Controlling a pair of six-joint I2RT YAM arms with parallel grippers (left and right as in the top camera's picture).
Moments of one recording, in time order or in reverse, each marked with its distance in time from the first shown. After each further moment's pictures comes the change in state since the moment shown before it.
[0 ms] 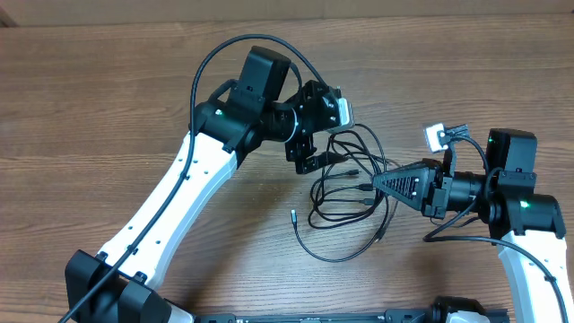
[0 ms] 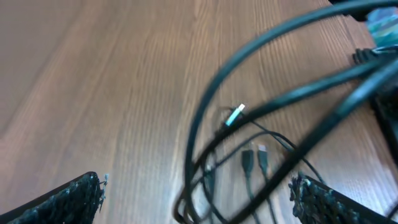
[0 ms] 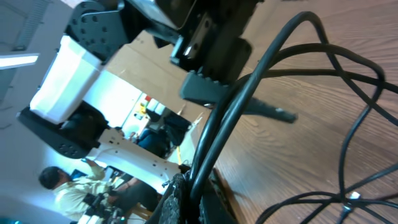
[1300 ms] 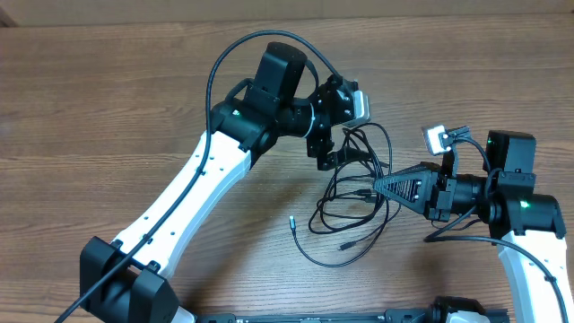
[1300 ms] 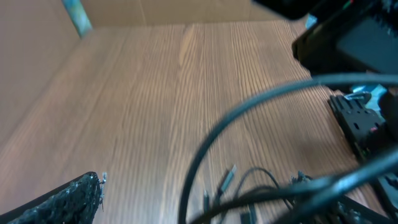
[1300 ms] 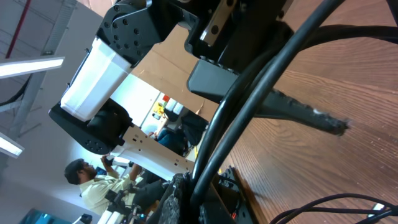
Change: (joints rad) left arm -0.050 0.048 0.000 0.204 0.140 -0.134; right arm 0.000 0.000 0.000 -0.034 -0.069 0.002
